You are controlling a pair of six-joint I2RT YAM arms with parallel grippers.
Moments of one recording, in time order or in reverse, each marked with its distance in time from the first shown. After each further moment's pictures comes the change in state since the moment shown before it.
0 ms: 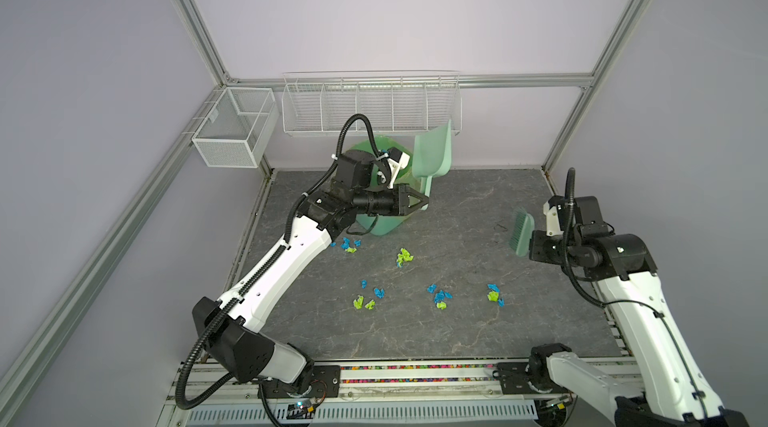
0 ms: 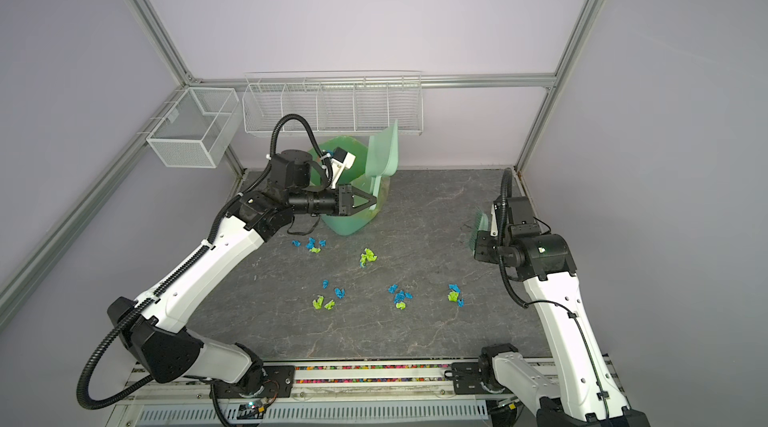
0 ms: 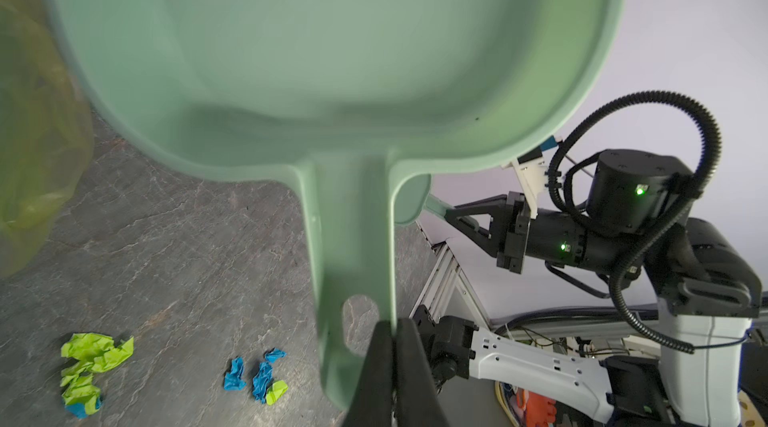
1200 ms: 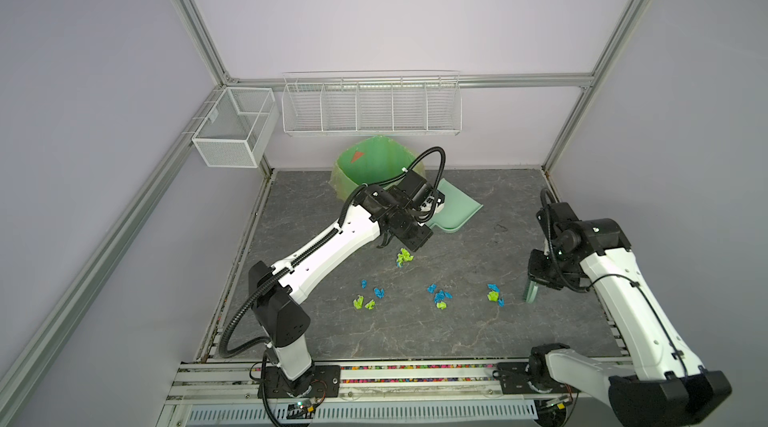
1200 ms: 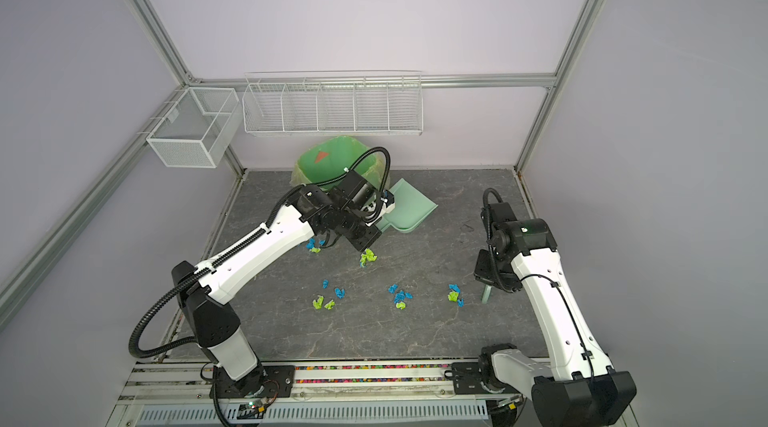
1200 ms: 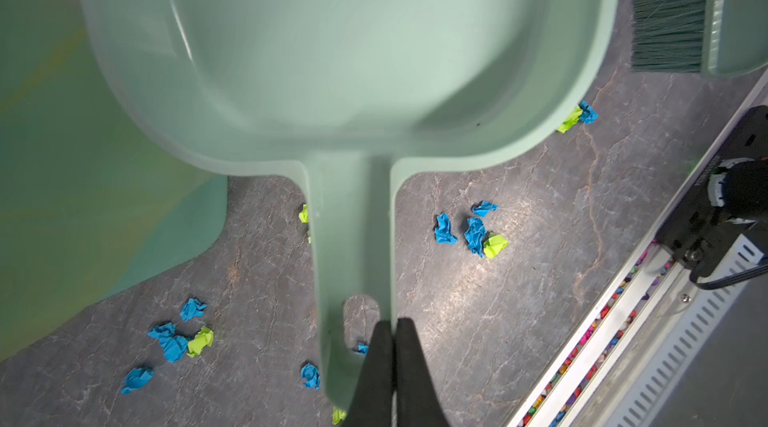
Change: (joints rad) left arm -0.233 0.275 0.253 -0.595 -0.586 0.613; right arm 0.000 0.123 -0.040 -0.322 0.000 0.230
